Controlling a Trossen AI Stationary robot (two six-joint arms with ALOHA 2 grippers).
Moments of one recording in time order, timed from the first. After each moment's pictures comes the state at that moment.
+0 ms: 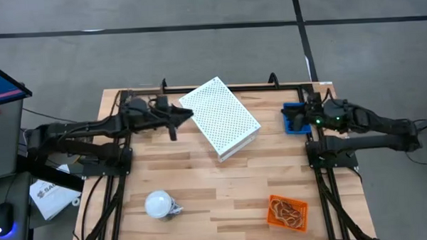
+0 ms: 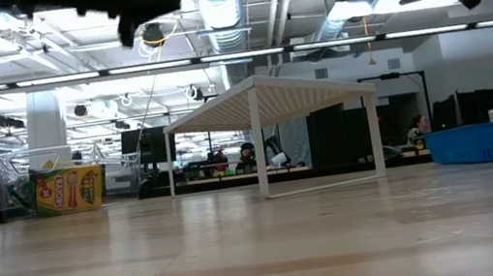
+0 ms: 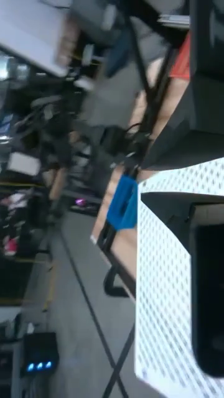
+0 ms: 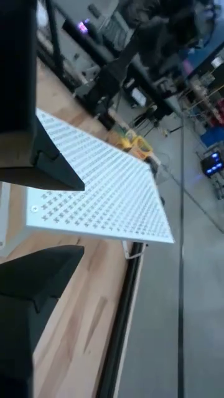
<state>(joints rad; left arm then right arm) 0.20 1.00 0.71 0.21 -0.05 -0.24 -0.12 0.47 0.70 -0.60 0.42 0.65</state>
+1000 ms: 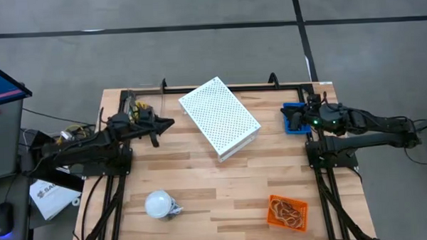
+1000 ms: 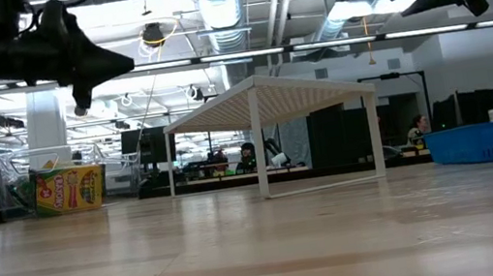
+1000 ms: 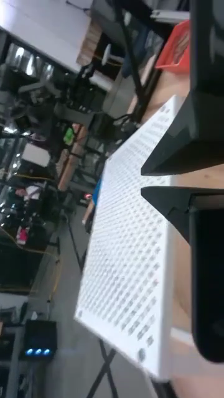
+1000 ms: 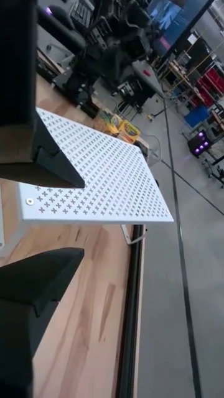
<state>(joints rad) 0.42 0.61 0.20 0.39 0.13 -0.30 -0.05 0.48 0.67 -0.59 0.56 0.81</state>
